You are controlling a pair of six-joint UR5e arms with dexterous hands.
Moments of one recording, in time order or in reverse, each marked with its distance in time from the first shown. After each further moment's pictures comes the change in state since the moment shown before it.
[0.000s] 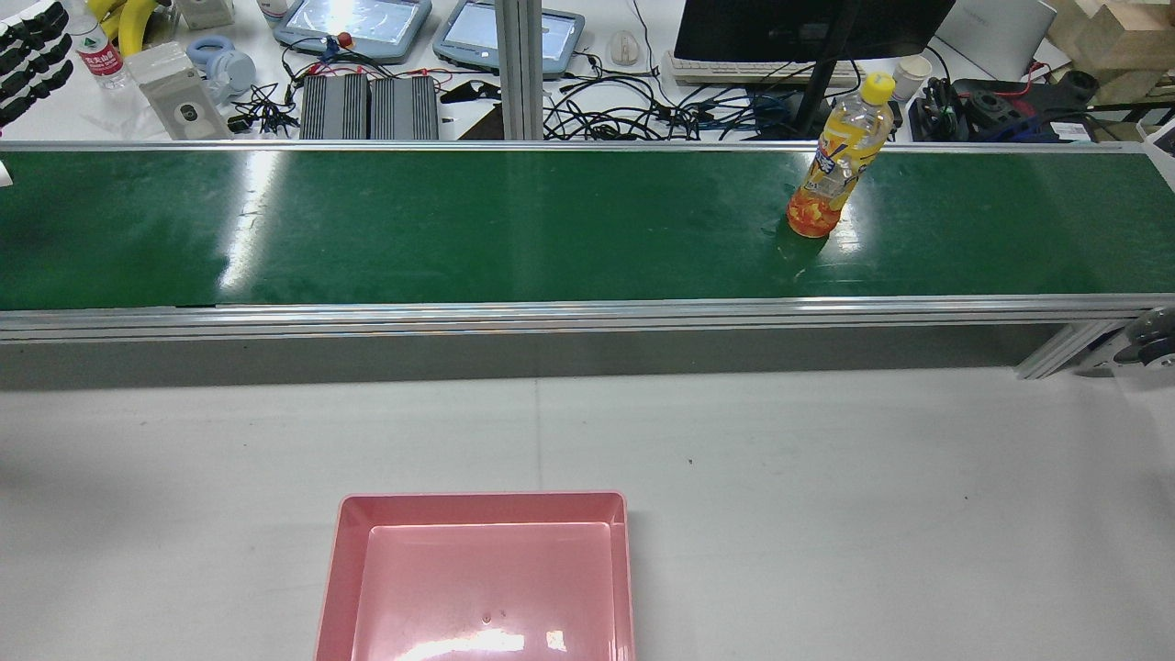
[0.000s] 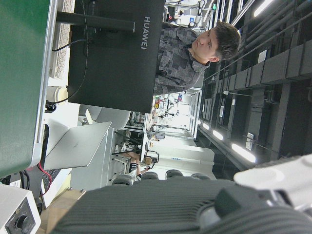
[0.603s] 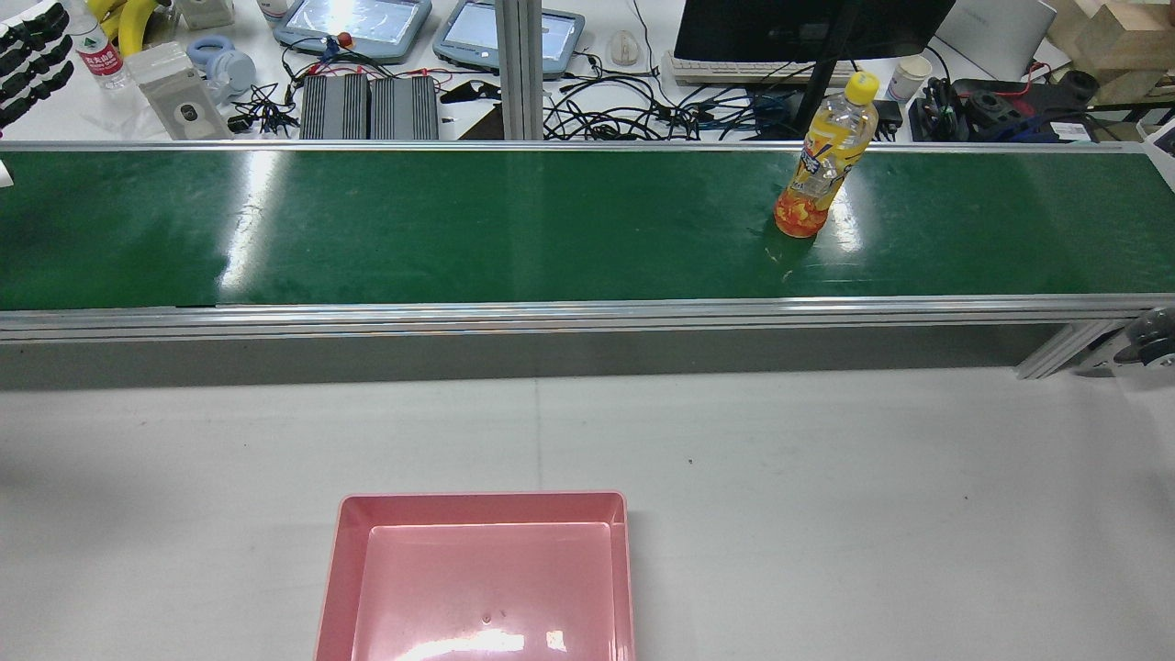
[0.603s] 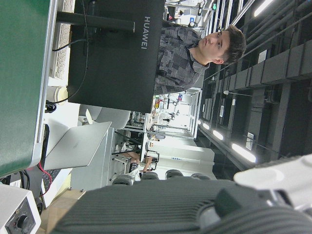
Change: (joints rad) left arm 0.001 0.001 0.000 0.001 -0.001 0.000; right arm 0.000 0.001 0.000 -0.001 0.000 0.000
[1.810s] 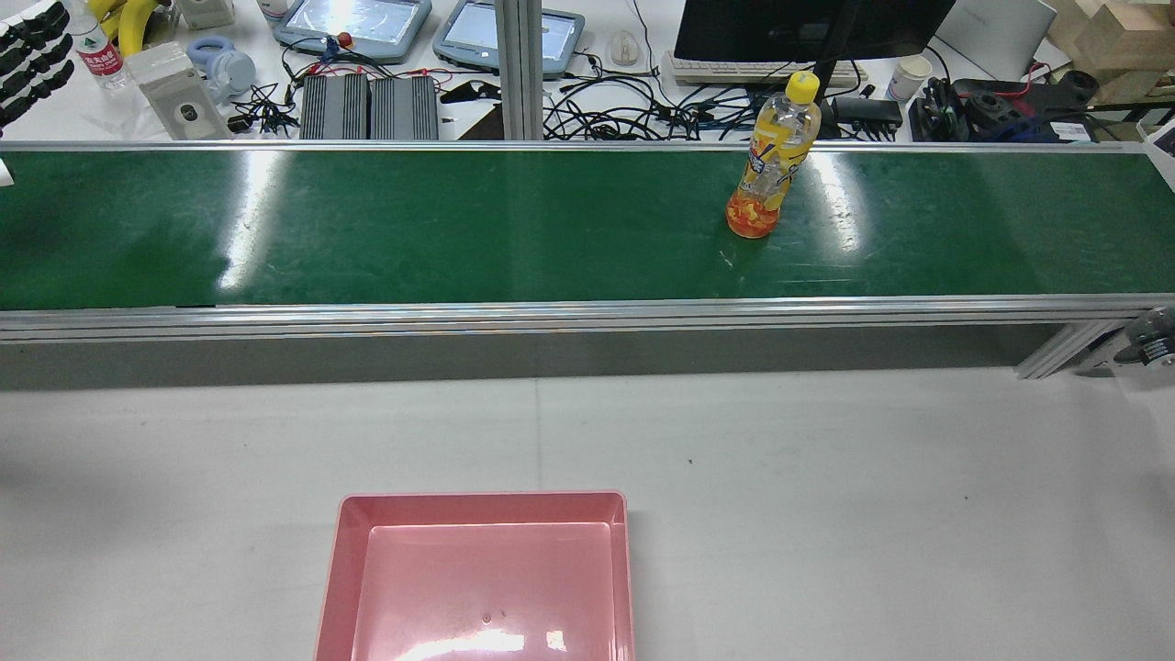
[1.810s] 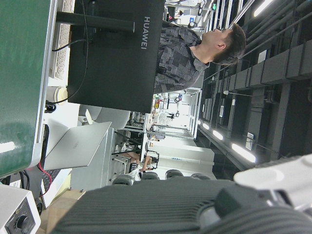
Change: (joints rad) left arm 0.000 -0.001 -0.001 0.000 0.000 0.000; right arm 0.000 0.000 0.000 0.001 0.000 0.001
